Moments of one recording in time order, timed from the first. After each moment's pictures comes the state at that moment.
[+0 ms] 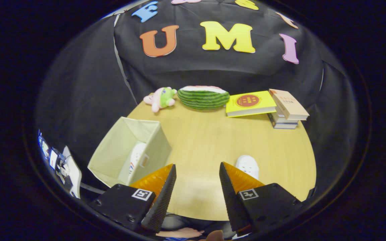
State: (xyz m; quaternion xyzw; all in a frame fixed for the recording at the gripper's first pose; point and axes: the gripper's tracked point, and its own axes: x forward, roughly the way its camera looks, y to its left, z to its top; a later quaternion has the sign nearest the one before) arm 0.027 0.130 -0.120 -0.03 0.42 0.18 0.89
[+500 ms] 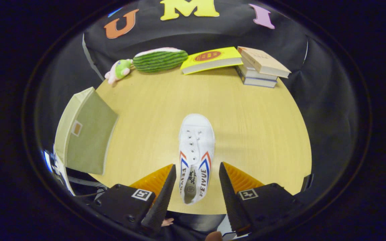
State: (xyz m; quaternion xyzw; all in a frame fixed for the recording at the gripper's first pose) arm 0.036 -0.005 -0.249 -0.02 0.54 0.12 0.83
